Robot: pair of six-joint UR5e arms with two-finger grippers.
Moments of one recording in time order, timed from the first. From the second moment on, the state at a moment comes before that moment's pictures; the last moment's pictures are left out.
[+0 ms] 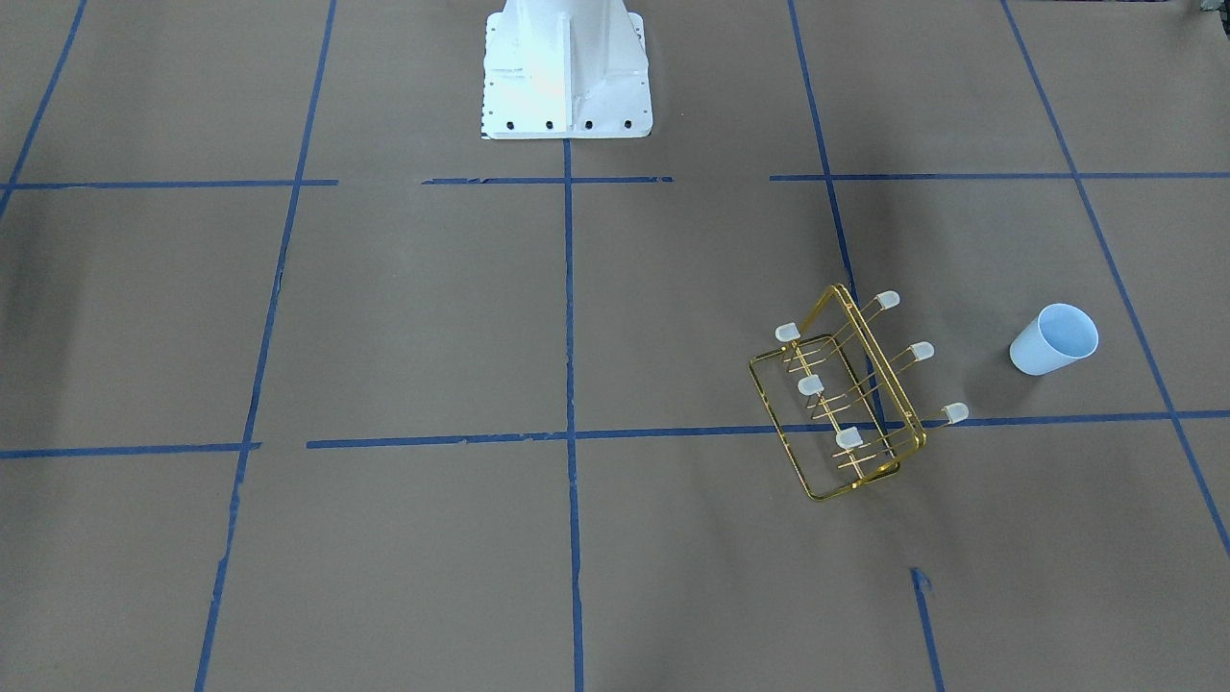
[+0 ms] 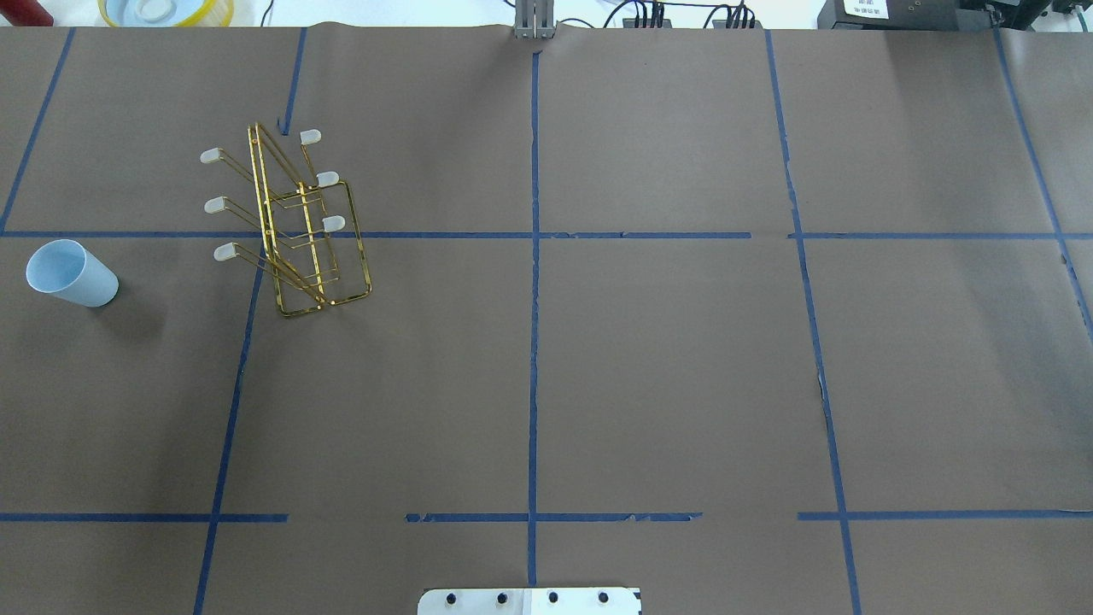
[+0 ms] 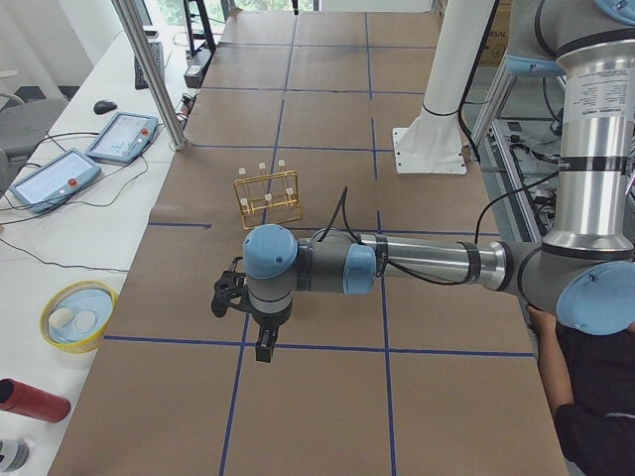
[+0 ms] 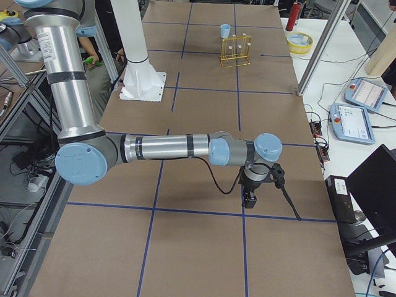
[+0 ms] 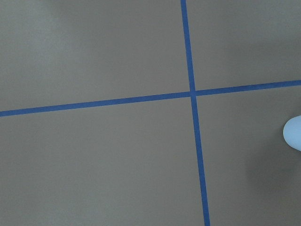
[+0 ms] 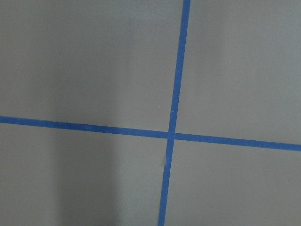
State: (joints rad) left arm -1.67 -1.54 -1.69 -1.58 -2.32 0.12; right arm 1.49 -1.38 1.46 -1.67 2.30 -0.04
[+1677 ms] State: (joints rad) left arm -1.27 -1.54 -1.86 -2.11 -2.12 -0.67; right arm 1.49 -1.38 1.46 -1.67 2.30 -0.04
